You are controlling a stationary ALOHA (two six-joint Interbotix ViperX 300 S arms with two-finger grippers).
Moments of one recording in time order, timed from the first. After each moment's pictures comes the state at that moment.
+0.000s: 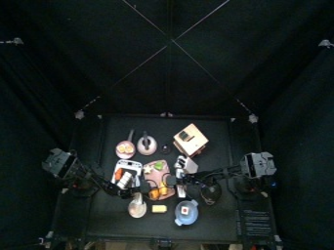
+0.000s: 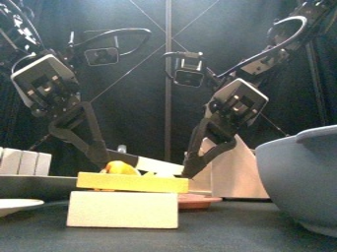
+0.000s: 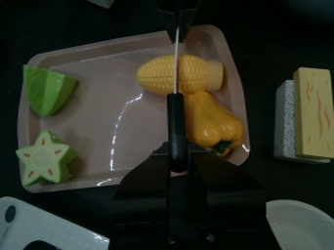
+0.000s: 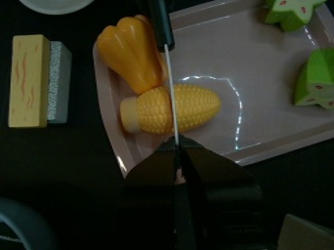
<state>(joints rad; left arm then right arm) -0.38 0.02 0.84 1.46 0.44 -1.84 0.06 0.14 0.65 0.26 0.02 -0.23</state>
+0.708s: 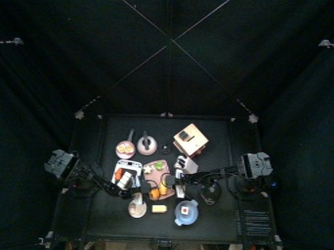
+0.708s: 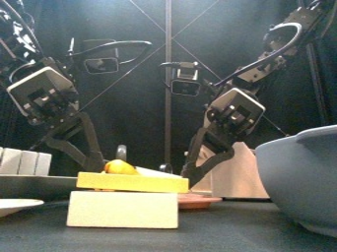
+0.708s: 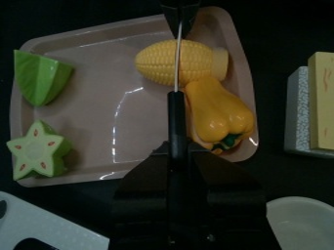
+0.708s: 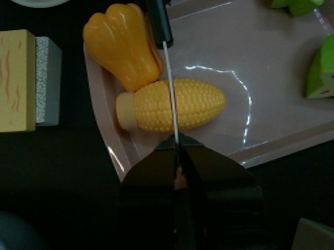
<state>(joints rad) -0.38 0.07 0.84 1.45 0.43 -1.84 0.06 0.19 0.64 0.29 0.02 -0.23</state>
